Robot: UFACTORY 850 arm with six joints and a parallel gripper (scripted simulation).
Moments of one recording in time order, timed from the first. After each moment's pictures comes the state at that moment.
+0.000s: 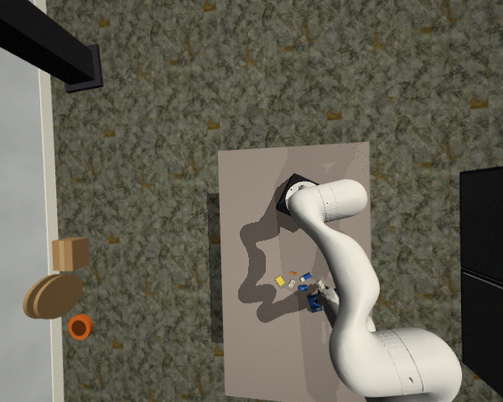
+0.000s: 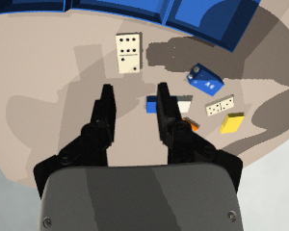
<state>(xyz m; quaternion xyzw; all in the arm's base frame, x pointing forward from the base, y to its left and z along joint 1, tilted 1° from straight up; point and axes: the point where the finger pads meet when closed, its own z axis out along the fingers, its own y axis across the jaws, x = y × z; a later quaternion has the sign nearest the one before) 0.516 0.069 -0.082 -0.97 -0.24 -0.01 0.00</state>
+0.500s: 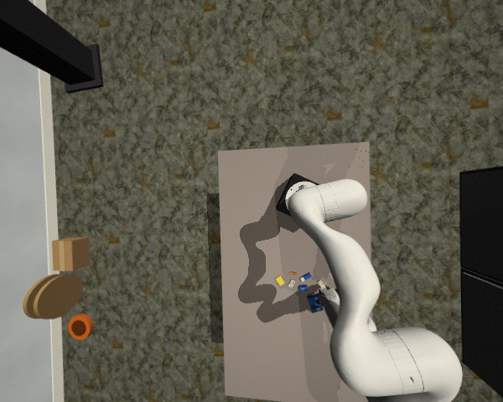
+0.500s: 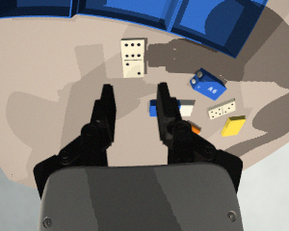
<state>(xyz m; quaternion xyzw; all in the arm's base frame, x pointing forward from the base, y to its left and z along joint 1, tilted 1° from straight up) 0.519 0.076 -0.084 -0.97 -0.24 -0.01 0.01</state>
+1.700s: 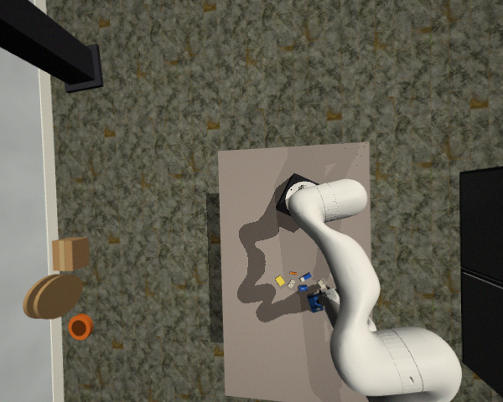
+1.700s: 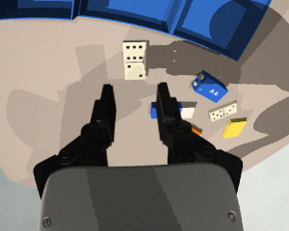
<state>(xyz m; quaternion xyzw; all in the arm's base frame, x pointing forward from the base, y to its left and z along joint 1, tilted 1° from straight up) 0.520 0.078 -0.086 -0.97 -0.24 -0.01 0.01</state>
